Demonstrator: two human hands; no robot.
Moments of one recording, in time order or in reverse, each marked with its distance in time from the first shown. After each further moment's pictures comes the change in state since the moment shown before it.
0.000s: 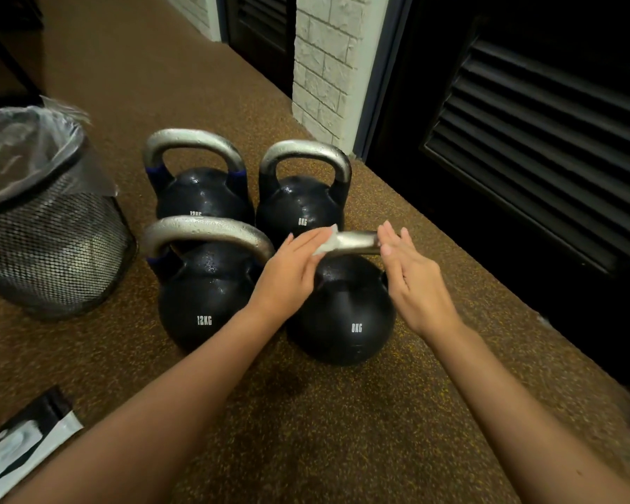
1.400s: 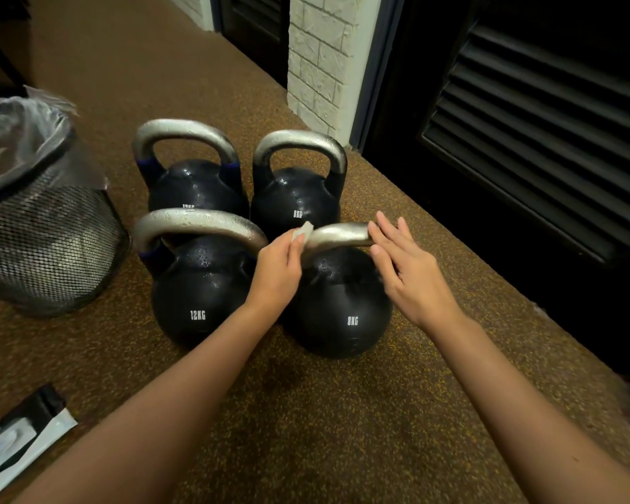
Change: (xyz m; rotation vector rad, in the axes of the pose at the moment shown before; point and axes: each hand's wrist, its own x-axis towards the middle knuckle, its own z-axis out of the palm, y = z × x) left_hand -0.001 0.008 0.004 -0.184 0.101 -0.369; right_hand 0.003 0.015 0.003 -0.061 -0.009 -0.082
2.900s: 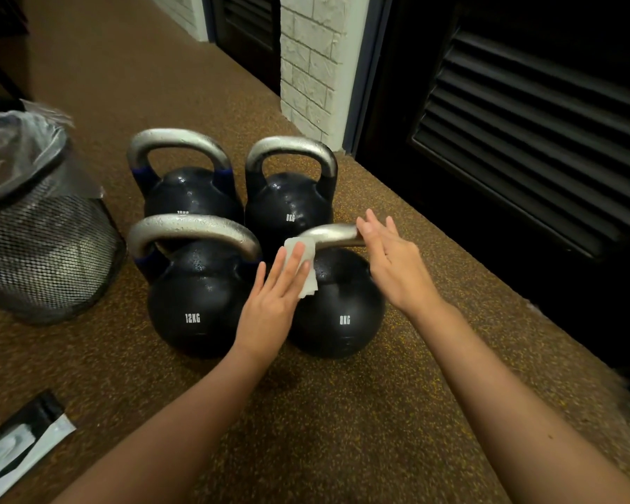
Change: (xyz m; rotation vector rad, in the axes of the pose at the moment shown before) left_hand -0.045 -0.045 0.012 0.872 0.010 0.495; right_hand 0.010 -0.017 -0.005 0.175 -0.022 0.194
